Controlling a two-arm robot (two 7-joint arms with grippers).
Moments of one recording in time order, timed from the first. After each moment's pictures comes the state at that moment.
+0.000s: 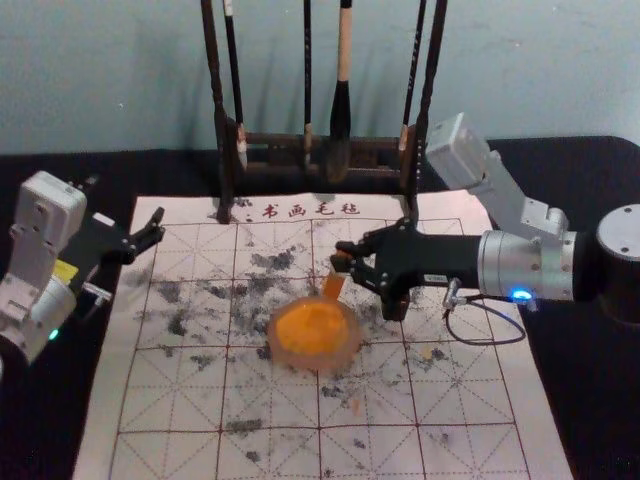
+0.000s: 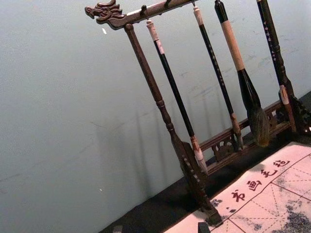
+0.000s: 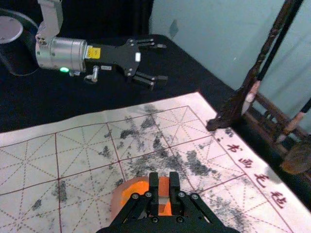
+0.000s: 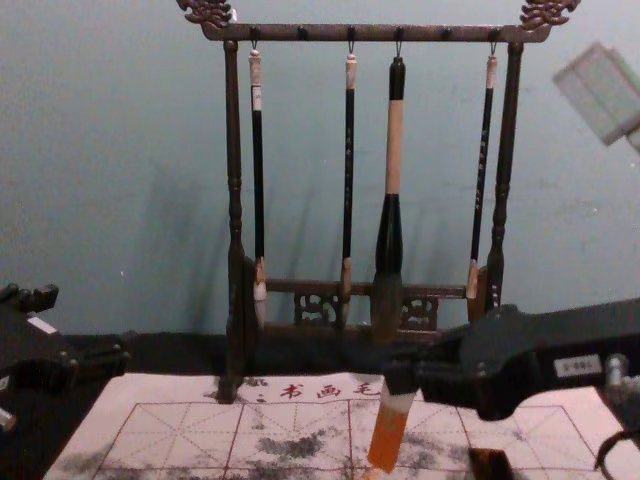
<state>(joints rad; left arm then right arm) -0.20 0.60 0.45 -1.41 -0.25 -0.12 0.03 0.46 0.57 -0.61 -1.51 0.40 0.26 0.72</state>
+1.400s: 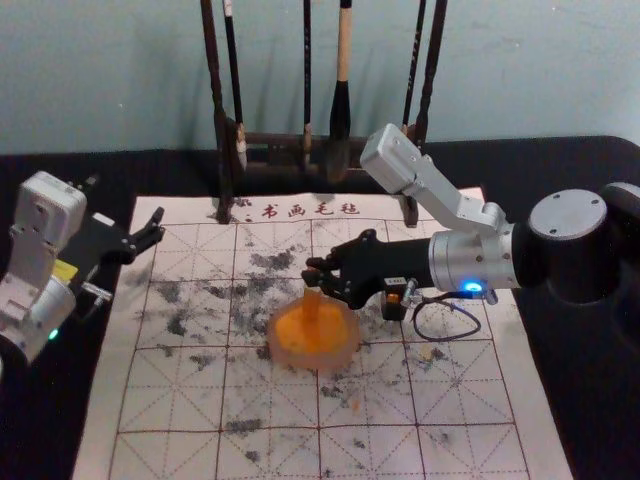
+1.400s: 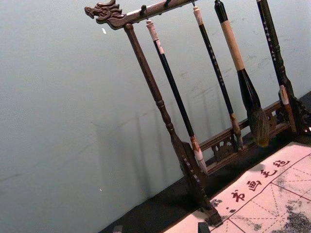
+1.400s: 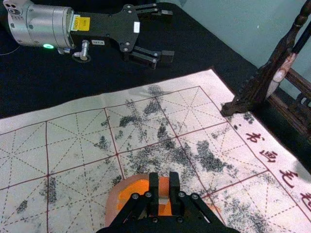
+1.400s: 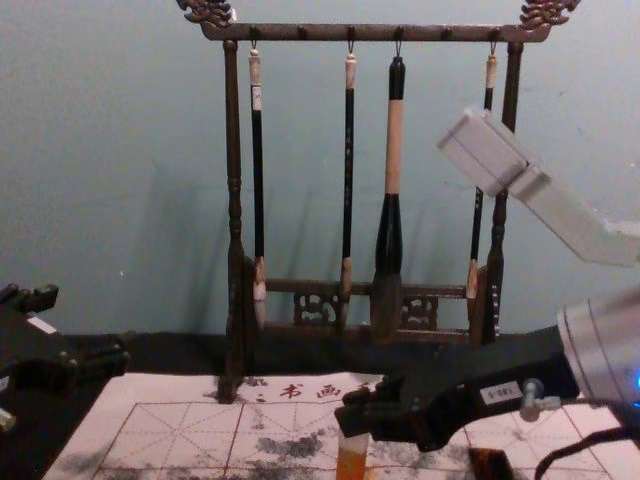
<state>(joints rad) -0.20 0.60 0.45 -1.41 -0.25 -0.12 0.03 0.60 0.48 -0.76 -1.33 0.38 0.32 0.72</state>
